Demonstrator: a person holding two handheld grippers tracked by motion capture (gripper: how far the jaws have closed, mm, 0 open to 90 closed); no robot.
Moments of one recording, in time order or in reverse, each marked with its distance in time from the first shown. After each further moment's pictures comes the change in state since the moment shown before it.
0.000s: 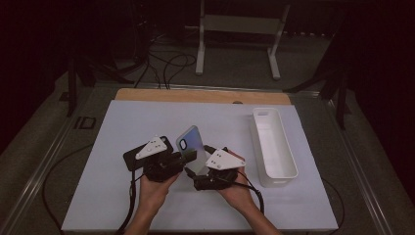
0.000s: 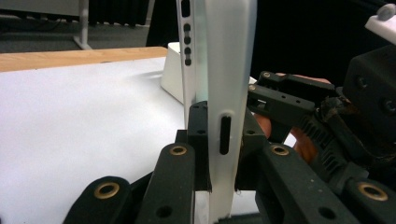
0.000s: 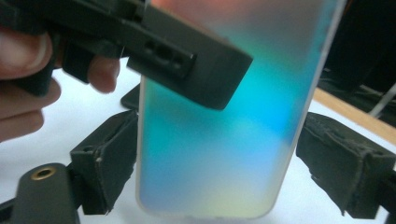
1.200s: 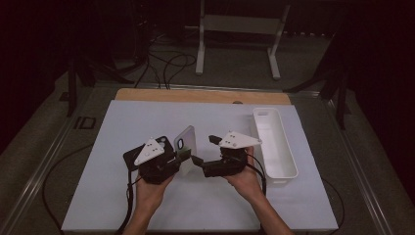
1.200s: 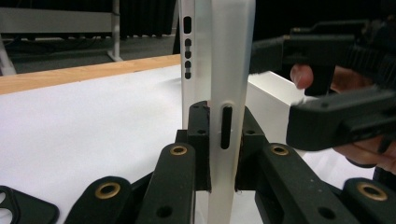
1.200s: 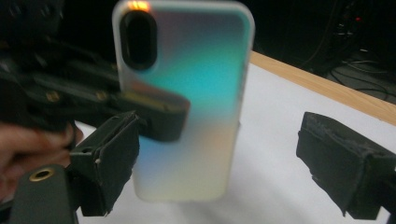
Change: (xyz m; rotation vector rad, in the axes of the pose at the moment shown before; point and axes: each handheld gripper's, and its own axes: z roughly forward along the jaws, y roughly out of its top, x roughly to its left) left arm 0.000 -0.005 -0.007 -0.023 0.110 0.077; right arm -0.035 0.032 -0.016 -0.021 0.109 0.177
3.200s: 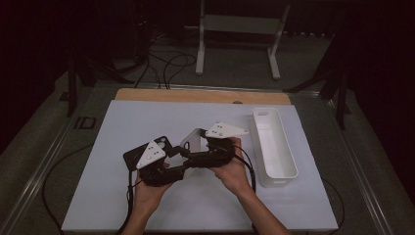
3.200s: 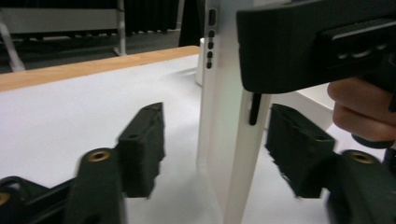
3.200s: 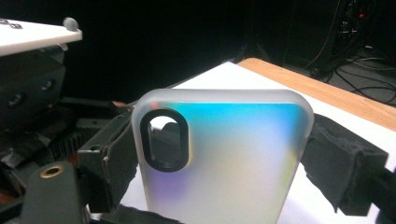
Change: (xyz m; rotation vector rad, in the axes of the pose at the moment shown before) left arm 0.001 -0.008 -0.002 0.018 0.038 0.041; right arm 0.009 0.023 0.025 -0.001 -0.009 0.036
